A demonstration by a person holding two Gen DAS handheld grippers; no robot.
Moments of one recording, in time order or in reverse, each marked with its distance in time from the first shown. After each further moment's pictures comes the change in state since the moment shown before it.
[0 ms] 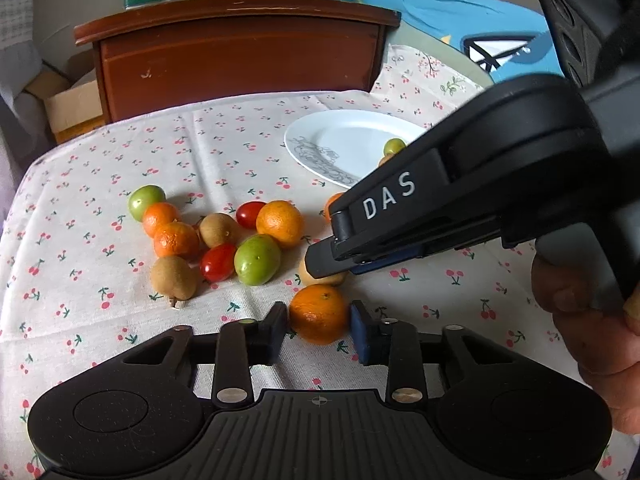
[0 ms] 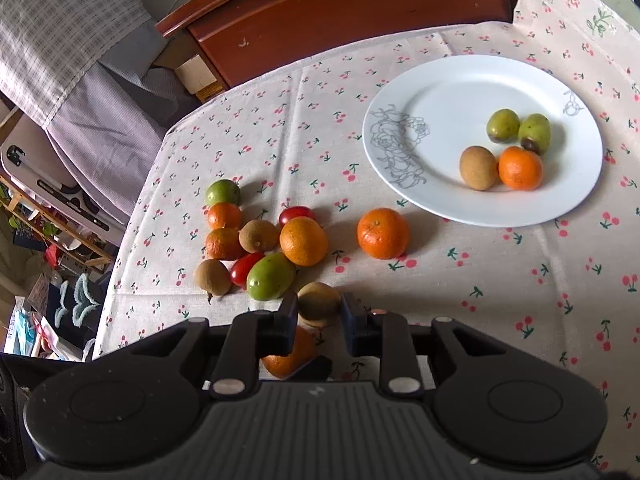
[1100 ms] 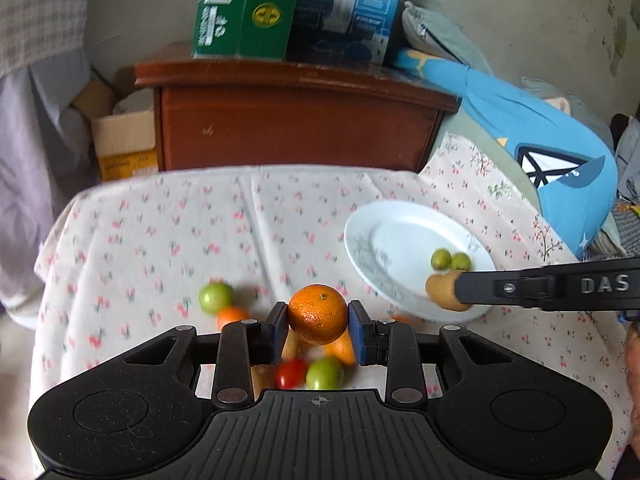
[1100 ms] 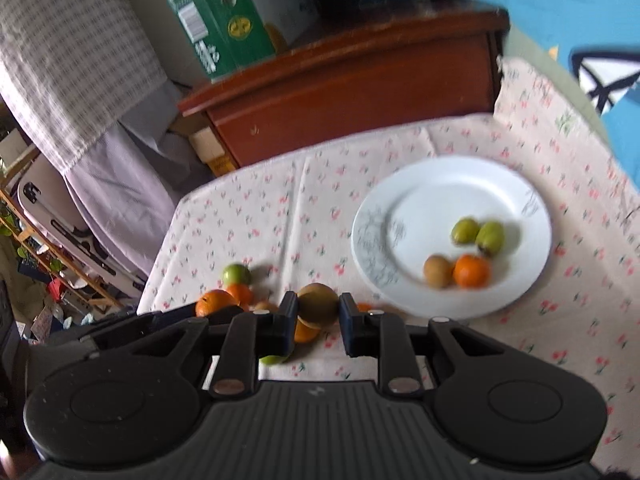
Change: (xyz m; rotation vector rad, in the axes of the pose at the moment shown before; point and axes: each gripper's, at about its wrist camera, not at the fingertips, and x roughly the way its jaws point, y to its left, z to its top) left arm -0.027 0.046 0.075 -0.131 -0.087 0.040; right arm -0.071 -0.002 0.032 -0.036 -0.182 -0.010
